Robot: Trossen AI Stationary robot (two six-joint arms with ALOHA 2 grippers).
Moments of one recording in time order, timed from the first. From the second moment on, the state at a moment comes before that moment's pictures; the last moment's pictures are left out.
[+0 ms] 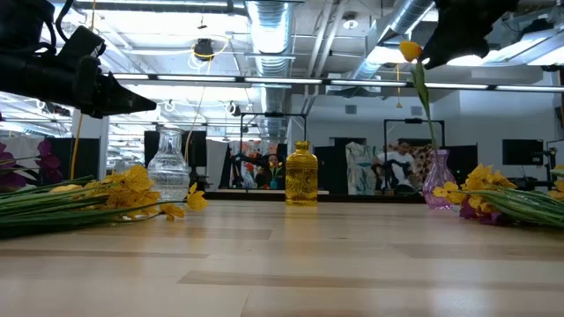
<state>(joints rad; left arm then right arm) -0.05 0.19 0.01 0.09 -0.59 0.04 -0.25 0.77 0.96 -0.81 0.28 0.33</state>
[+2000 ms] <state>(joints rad) -0.11 0.71 0.61 -0.32 -0.26 -0.52 0.03 0.95 0.96 -0.93 0.13 0.44</state>
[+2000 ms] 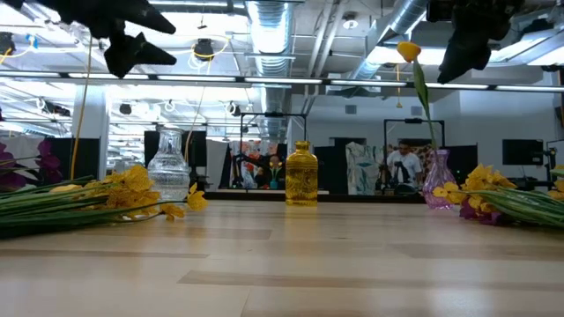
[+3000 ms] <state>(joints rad) -0.35 1.22 0.75 -0.51 0.27 -1.46 0.12 1.04 0.96 -0.87 0.13 0.44</state>
